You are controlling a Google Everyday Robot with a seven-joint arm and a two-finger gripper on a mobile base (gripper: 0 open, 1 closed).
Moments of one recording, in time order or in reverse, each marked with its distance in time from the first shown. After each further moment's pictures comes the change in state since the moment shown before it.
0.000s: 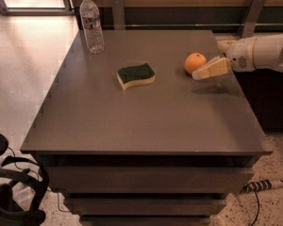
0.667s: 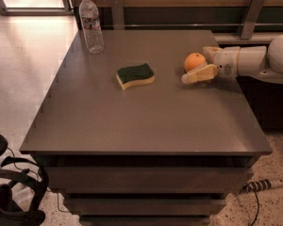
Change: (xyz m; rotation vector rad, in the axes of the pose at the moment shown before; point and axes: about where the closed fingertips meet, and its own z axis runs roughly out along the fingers) arm 0.013 -0.001 0.044 -0.076 -0.106 0.013
